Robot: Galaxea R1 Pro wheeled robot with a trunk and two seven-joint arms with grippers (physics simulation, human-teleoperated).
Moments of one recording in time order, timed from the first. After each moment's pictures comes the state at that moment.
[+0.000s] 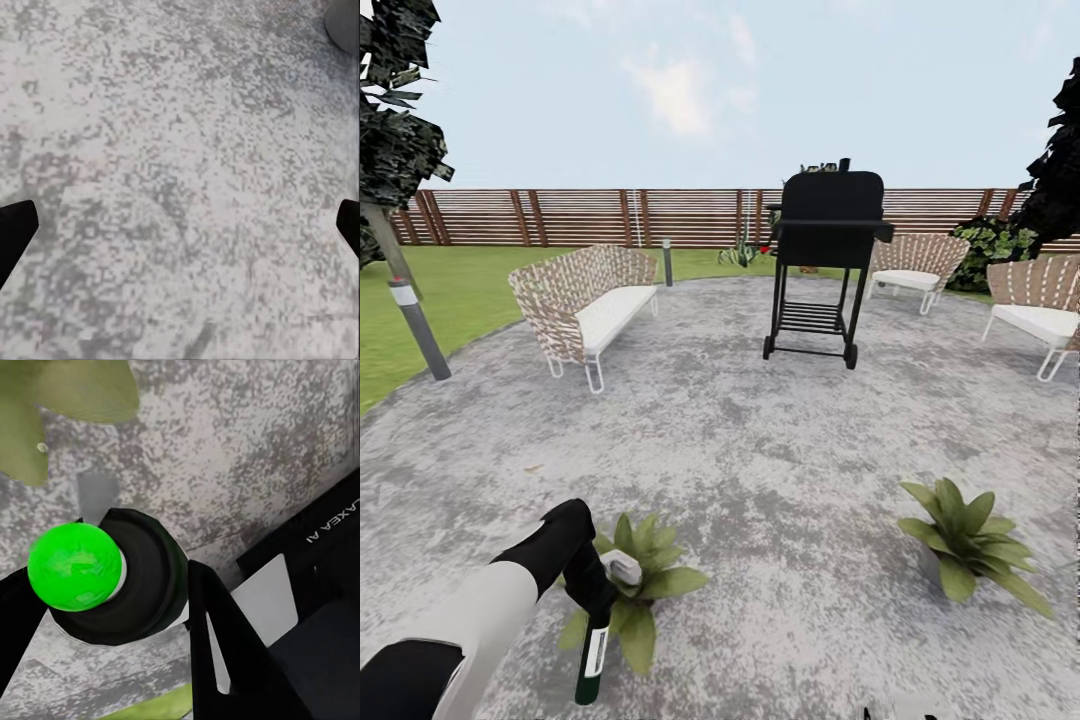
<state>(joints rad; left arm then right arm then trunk) -0.84 0.07 -0.15 -0.45 -0.95 0.89 -1.27 -0.39 -0.06 0.13 -0.05 -0.04 -0.39 -0.20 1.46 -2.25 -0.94</state>
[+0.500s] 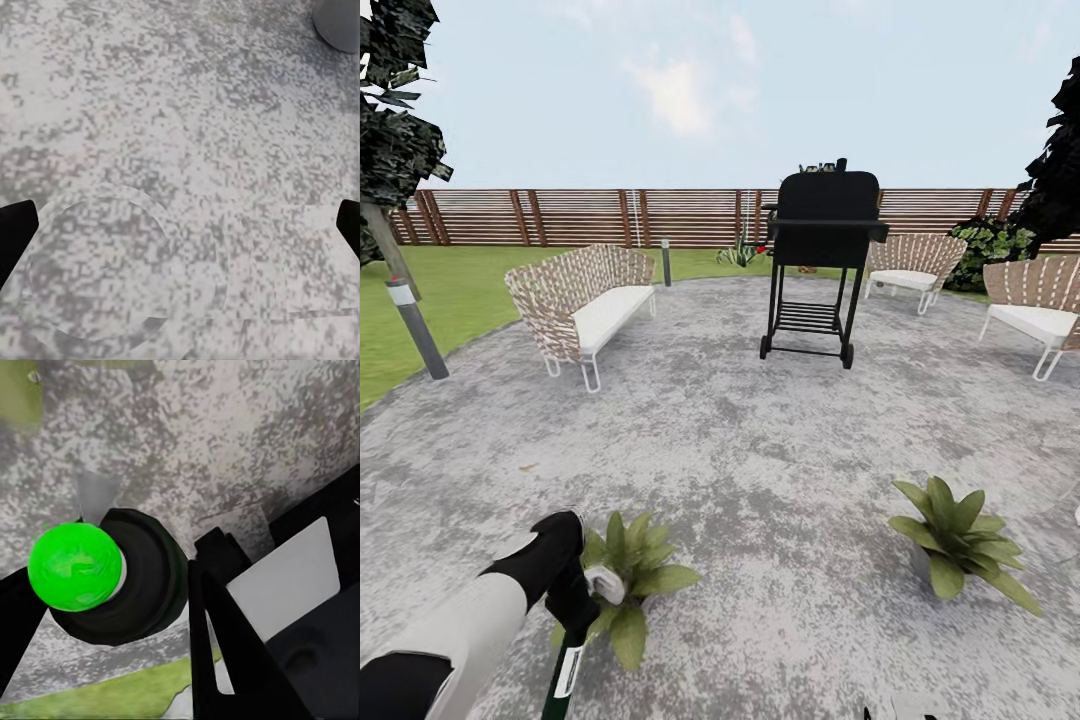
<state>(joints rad) -0.81 0.09 -0.14 -0.44 -1.05 0.89 -1.26 -0.39 -0.06 0.13 -0.05 -0.04 -0.39 -0.20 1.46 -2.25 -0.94</state>
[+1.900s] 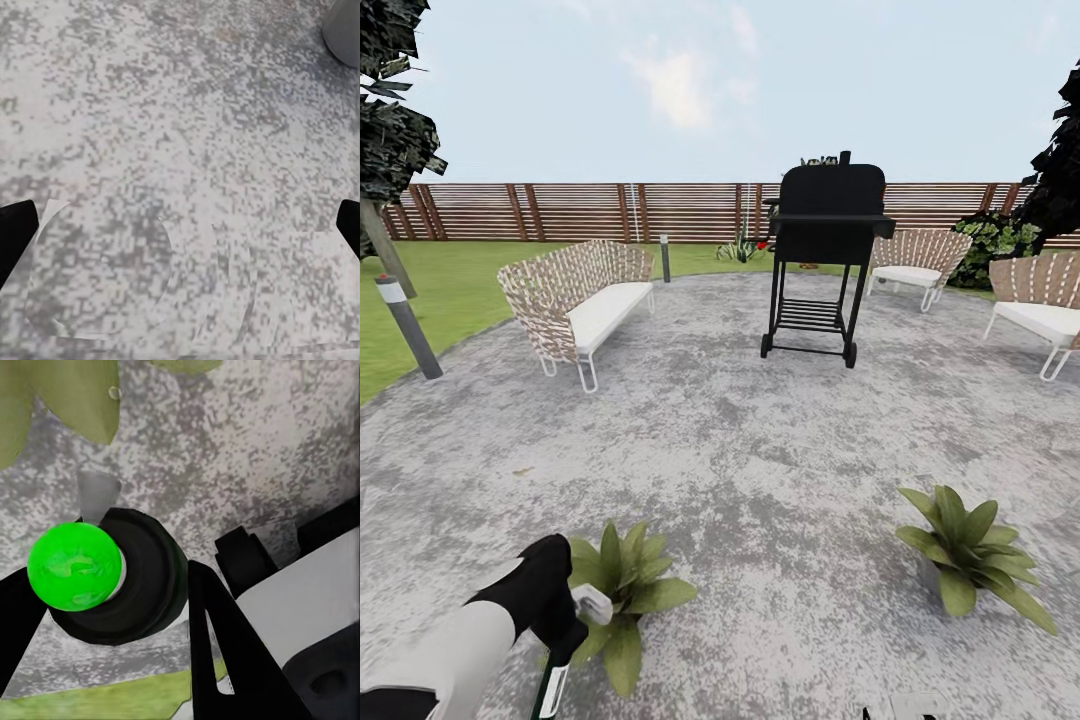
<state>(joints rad) -0.73 0.11 -0.08 -0.46 -1.00 0.89 -1.10 -0.39 -0.06 0.13 -0.05 -0.04 -0.39 -0.20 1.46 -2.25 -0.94</state>
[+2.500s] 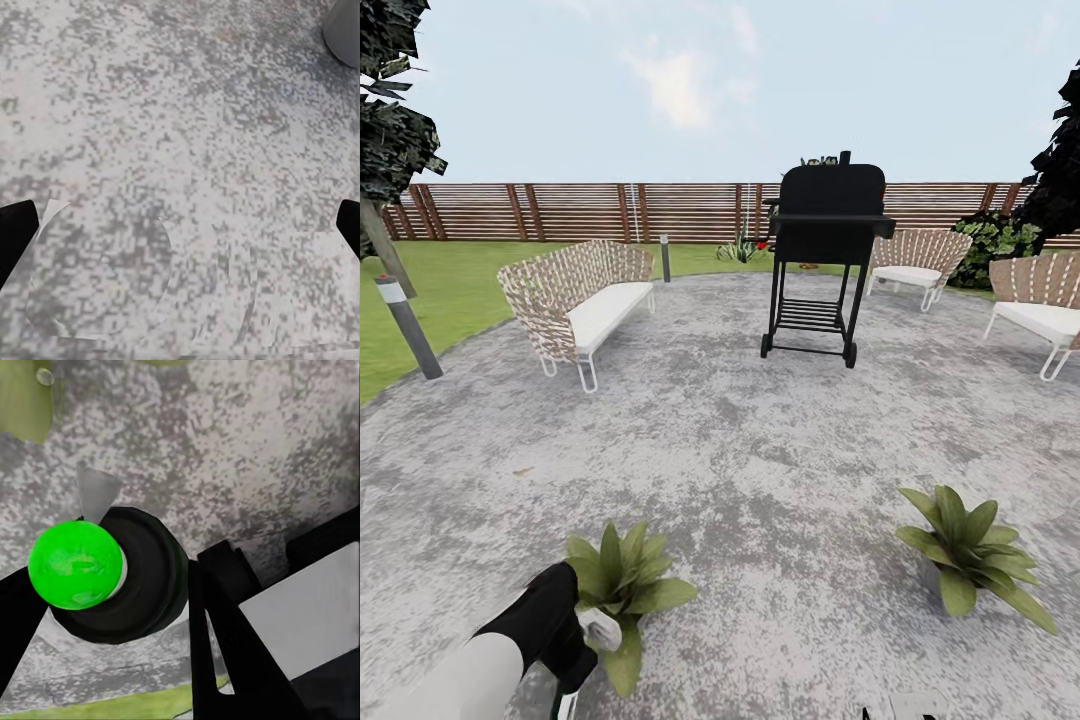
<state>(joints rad) -0.65 0.05 0.03 -0.46 -0.99 0.86 -0.95 -0.39 -0.06 0.13 -0.05 -0.04 -0.39 -0.20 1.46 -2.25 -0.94</state>
